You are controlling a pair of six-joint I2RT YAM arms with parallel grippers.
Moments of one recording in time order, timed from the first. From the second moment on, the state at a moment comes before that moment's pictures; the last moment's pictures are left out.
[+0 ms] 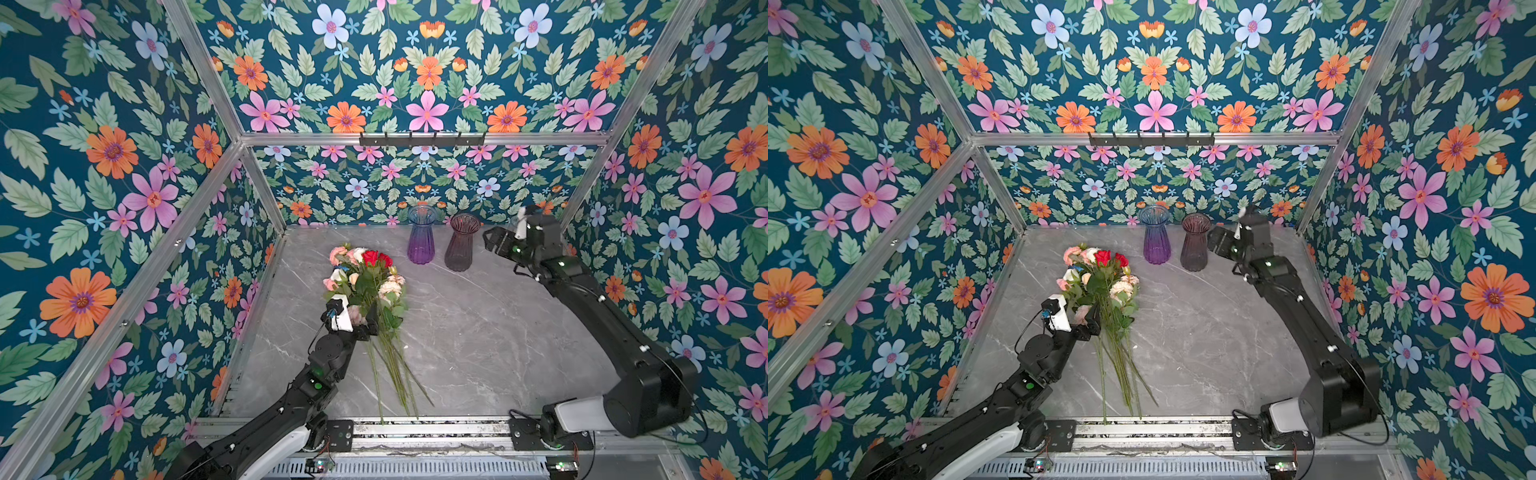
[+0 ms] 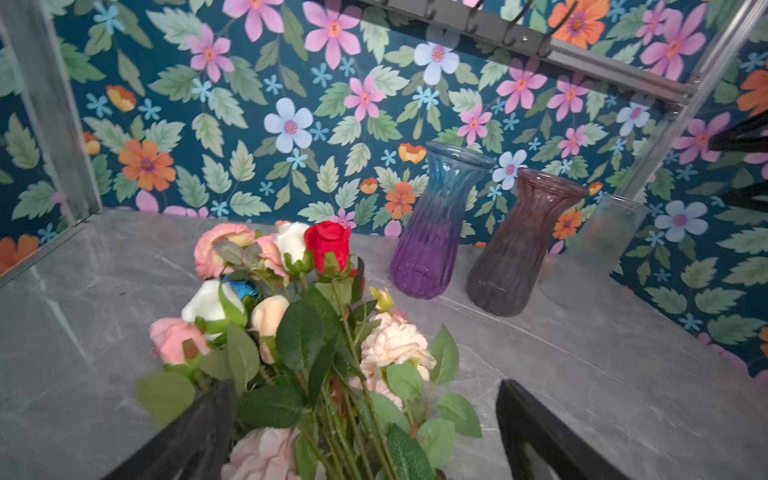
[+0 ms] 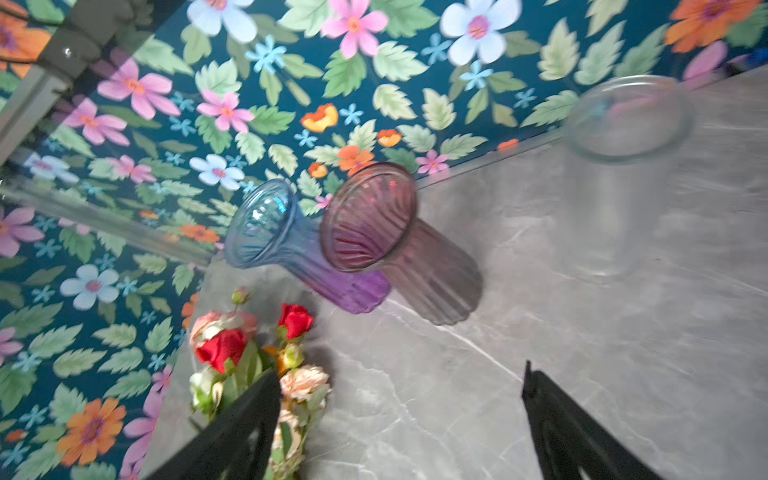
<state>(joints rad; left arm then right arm) -0.65 0.78 0.13 0.60 -0.41 -0.23 0.25 1.50 1.43 -0.42 -0.08 0.53</state>
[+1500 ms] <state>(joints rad) -0.65 0.87 0.13 0.67 -0.36 -0.25 0.22 2.33 2.58 -1.19 -0.04 0.61</state>
